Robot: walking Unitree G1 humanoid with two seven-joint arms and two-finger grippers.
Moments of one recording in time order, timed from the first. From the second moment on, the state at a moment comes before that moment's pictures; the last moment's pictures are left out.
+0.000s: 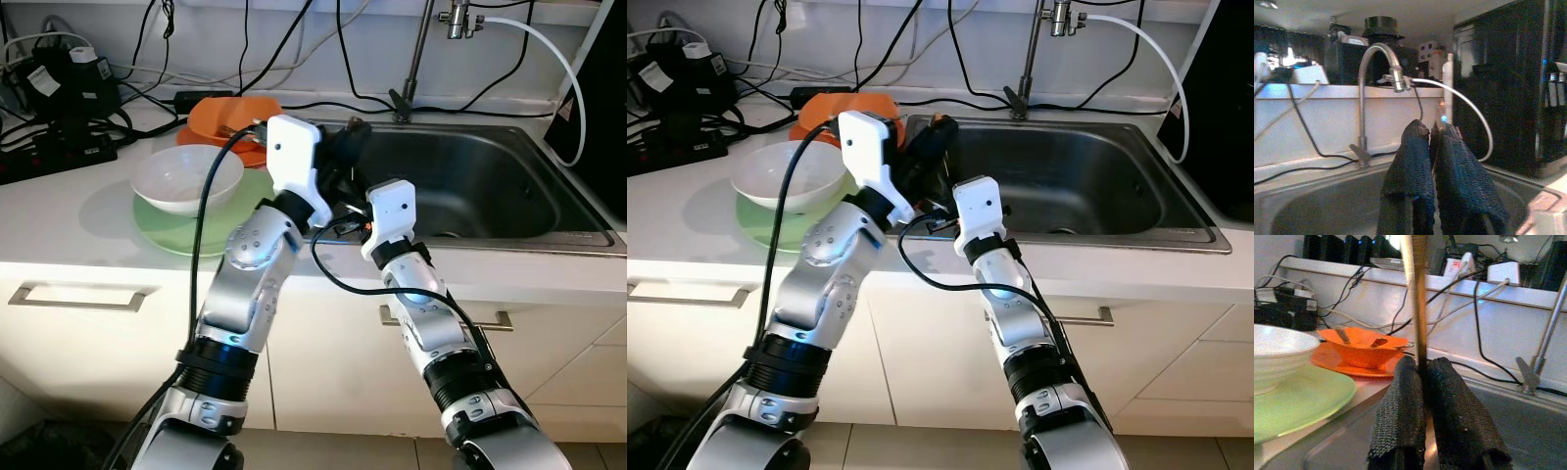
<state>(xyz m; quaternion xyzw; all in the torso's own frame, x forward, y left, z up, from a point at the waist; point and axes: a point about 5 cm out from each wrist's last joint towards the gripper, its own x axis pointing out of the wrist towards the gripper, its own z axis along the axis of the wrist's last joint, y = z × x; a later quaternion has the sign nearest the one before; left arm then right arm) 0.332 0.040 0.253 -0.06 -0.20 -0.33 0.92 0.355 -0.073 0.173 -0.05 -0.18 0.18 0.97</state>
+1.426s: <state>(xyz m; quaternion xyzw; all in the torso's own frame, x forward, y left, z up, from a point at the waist) 0.336 0.074 0.271 -0.20 -0.22 -0.27 0.91 0.361 -0.093 0.159 -0.05 -0.14 0.13 0.98</state>
